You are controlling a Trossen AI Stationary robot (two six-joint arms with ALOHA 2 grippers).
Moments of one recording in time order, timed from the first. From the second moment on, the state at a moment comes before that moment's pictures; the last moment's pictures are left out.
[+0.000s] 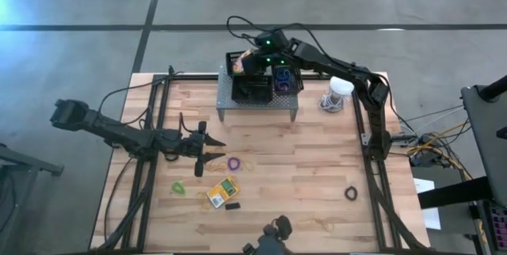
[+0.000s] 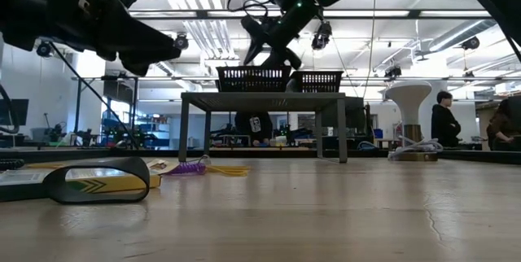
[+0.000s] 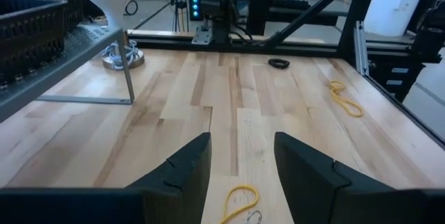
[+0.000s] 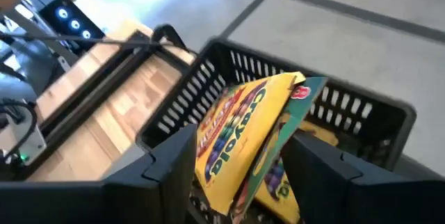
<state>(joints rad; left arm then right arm) -0.18 1.01 0.22 0.57 -0.17 -0.09 -0.54 2.02 1.91 -0.49 0.00 0.43</state>
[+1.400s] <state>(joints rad) -0.18 1.01 0.22 0.58 -0.17 -0.11 0.19 1.80 1.25 -0.14 0.30 0.14</state>
